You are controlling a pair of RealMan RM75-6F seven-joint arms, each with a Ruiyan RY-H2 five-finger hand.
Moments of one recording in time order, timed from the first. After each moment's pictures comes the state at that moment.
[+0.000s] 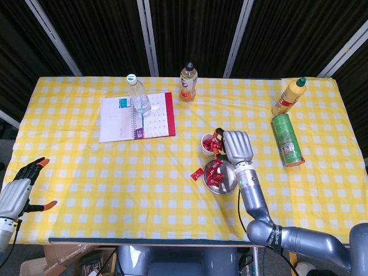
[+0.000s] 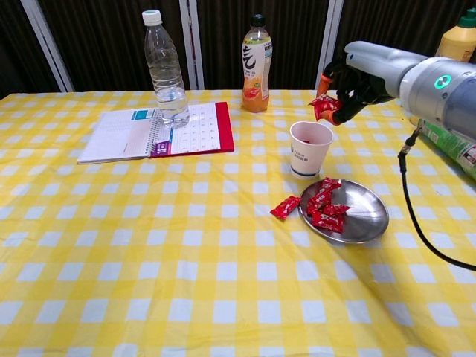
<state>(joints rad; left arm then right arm) -0.18 -1.03 -0.02 -1.75 1.38 1.24 -0.17 0.79 -1.59 0.41 -1.62 -0.73 1.13 -0.58</state>
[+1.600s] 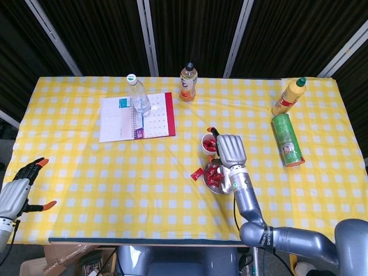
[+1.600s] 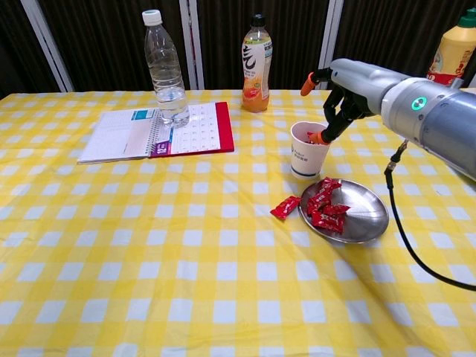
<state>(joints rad) -0.18 -1.01 -0.02 -1.75 1.38 1.24 -0.20 0.81 -1.63 0.33 -1.60 -0.74 1.19 -0.56</state>
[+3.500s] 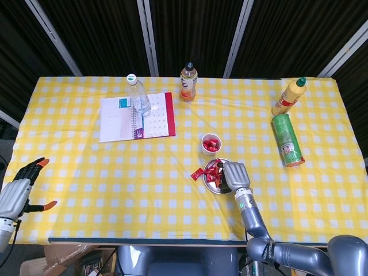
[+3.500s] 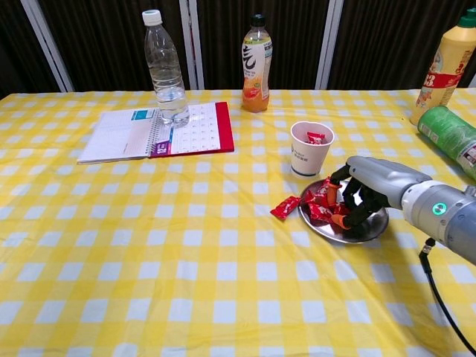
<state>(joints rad) -0.18 -1.02 -0.02 -1.75 1.38 1.25 -0.17 0.66 -1.75 0.19 -1.40 -0.85 1.06 -0.42</state>
